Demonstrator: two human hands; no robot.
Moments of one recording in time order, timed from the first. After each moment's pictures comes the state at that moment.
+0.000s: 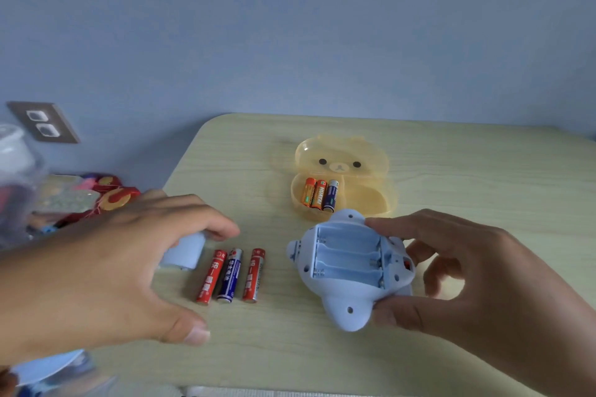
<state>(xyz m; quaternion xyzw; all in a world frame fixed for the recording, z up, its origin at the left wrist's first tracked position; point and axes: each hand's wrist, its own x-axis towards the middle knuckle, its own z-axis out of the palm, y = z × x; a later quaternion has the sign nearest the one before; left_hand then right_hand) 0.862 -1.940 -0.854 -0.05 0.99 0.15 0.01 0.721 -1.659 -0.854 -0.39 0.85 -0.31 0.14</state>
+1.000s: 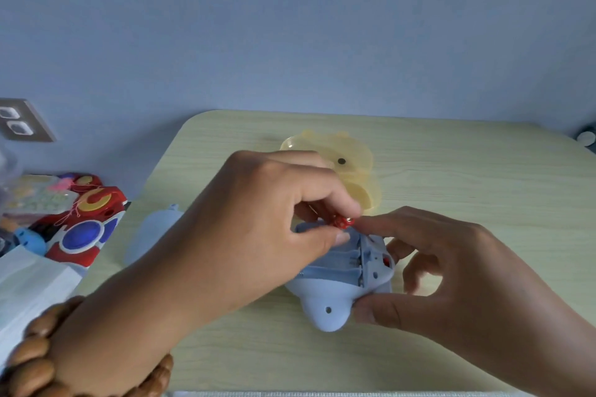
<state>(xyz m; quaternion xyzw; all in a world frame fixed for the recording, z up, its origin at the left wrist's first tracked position) 0.797 -1.860 -0.851 0.07 0.92 0.32 -0.21 0.723 -1.658 -0.855 -0.41 0.84 -0.32 0.14</state>
